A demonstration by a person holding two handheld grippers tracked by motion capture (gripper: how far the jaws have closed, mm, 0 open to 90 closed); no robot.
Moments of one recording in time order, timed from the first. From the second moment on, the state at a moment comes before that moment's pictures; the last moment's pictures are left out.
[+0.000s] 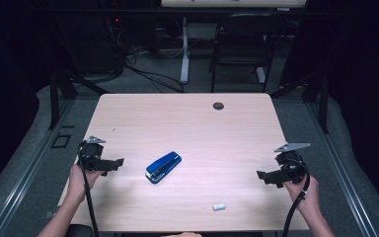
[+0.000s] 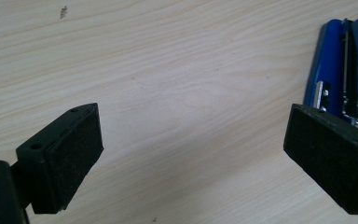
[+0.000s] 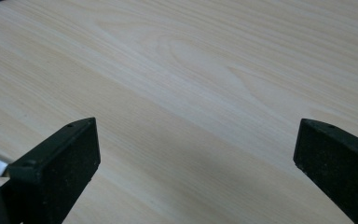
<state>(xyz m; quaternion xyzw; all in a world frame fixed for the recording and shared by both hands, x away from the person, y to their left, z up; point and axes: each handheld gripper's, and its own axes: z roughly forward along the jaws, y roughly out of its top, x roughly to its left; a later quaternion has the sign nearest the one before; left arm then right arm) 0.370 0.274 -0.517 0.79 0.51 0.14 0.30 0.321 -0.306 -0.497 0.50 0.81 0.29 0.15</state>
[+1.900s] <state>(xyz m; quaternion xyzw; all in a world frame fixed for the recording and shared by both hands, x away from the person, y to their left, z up) 0.359 0.177 -0.533 0.87 0.39 0.08 0.29 0.330 -0.295 -0.514 0.47 0.83 0.25 0.13</state>
